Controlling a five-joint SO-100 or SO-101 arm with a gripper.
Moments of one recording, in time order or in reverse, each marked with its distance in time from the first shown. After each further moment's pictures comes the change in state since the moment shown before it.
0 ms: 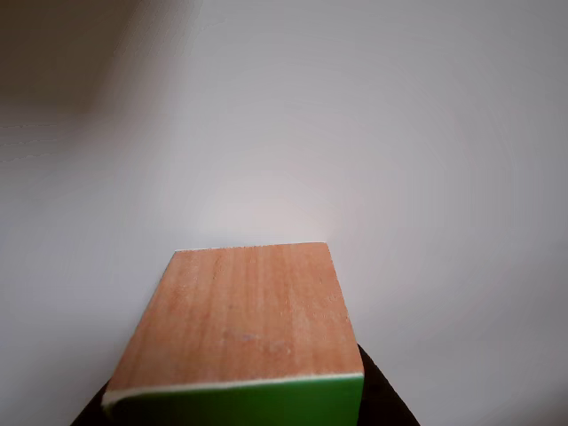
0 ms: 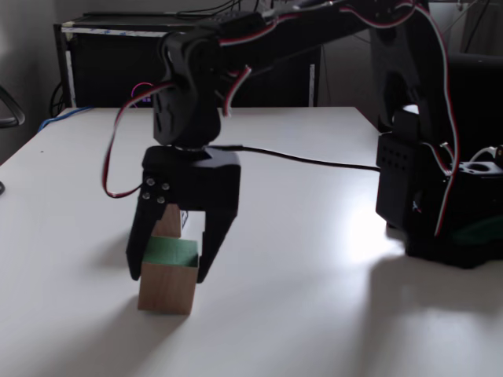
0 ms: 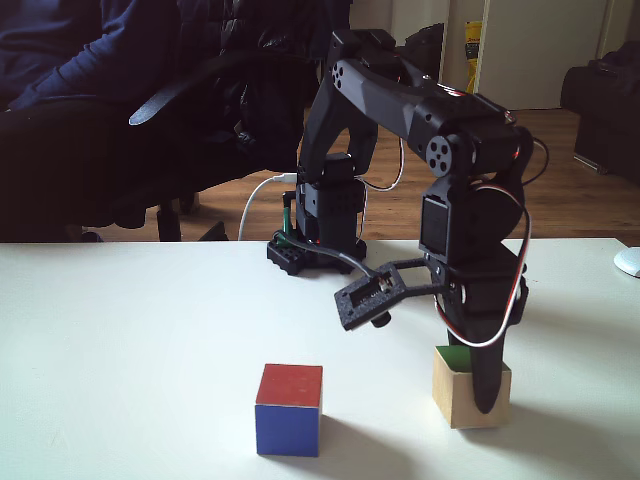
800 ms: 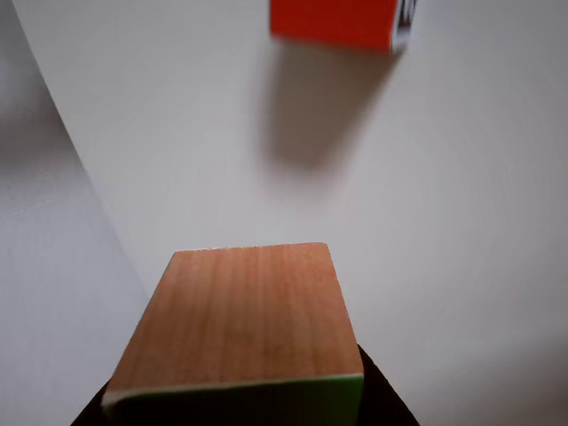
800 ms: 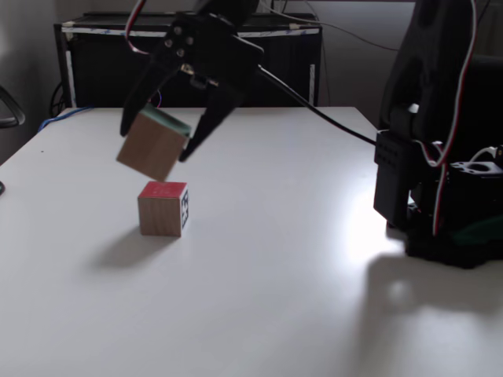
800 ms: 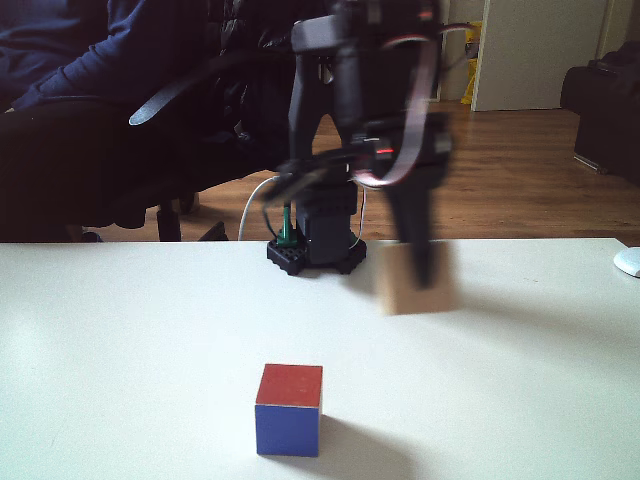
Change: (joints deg) arm 13.3 30.8 8.7 2.6 -7.2
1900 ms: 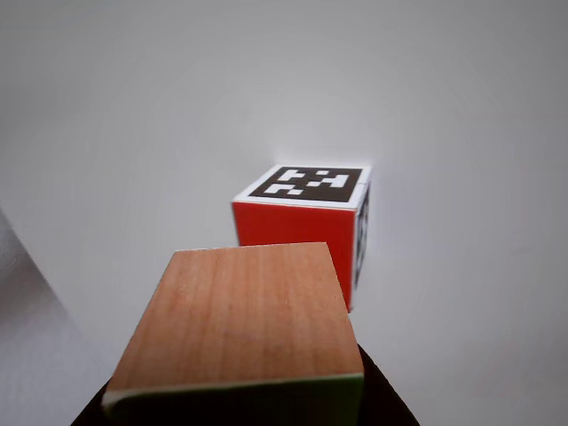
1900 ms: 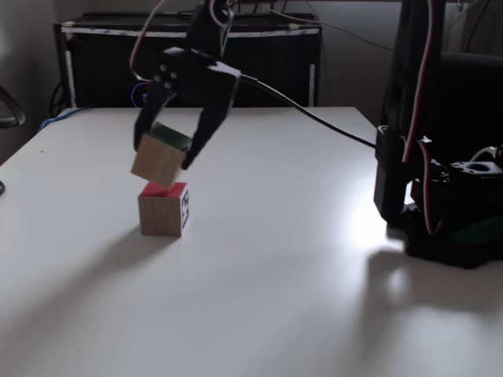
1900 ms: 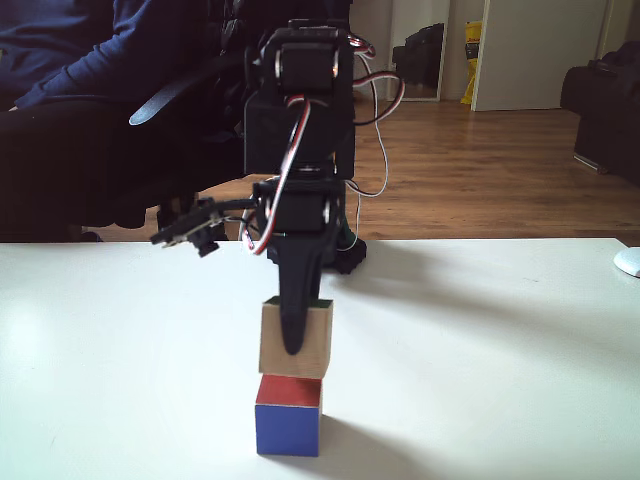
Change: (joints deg) arm 15.6 -8.5 2.6 -3.8 -8.1
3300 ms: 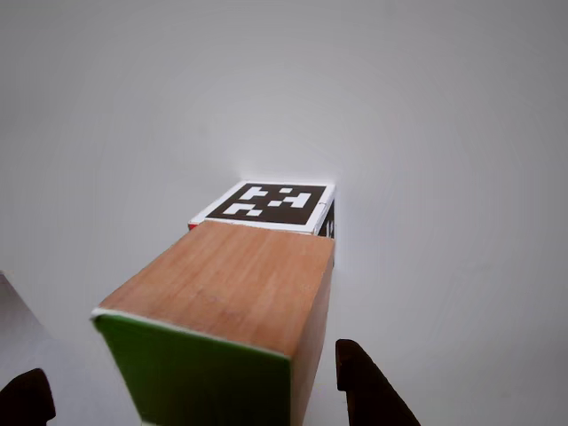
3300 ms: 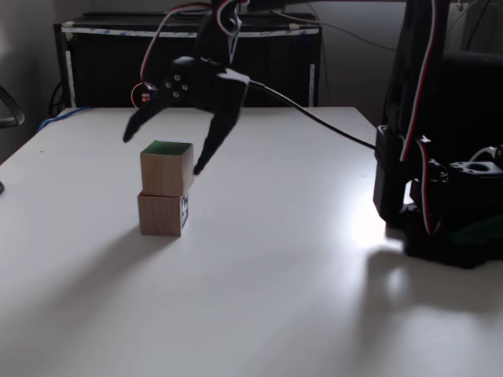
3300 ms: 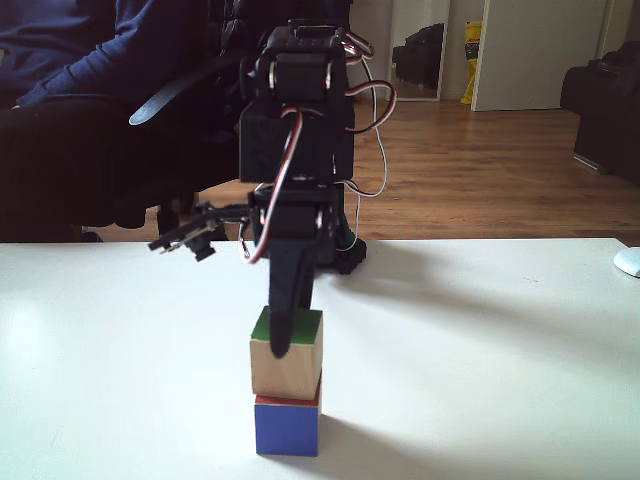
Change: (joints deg) arm 0.8 3.4 5.7 -1.0 -1.7
